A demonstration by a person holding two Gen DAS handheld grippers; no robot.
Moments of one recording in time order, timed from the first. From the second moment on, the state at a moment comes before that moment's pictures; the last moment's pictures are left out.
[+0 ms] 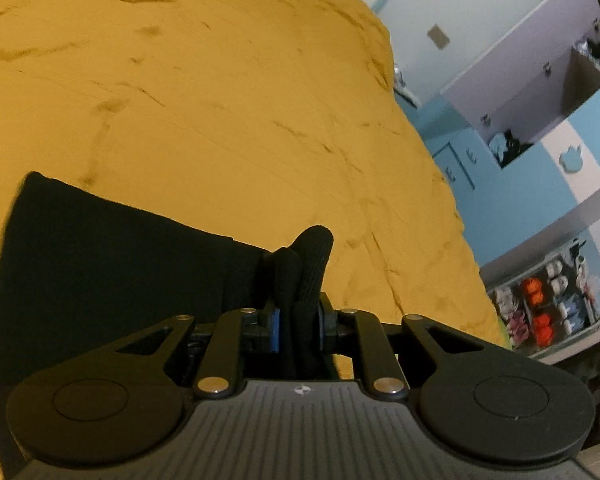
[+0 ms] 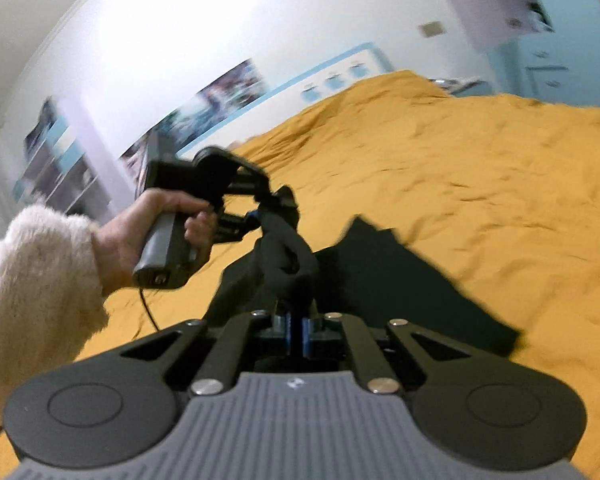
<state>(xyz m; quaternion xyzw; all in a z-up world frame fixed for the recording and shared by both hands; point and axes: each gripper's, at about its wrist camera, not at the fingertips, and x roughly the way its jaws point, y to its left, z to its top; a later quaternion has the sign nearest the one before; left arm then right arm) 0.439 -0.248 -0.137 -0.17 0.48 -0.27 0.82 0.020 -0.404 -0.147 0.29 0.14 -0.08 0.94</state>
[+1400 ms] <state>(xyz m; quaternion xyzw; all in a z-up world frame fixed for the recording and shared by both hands) 0.239 -0.136 -0.174 -0.06 0.48 -0.35 0.81 0.240 -0.478 -0.143 0.17 0.33 -0.04 0.93</state>
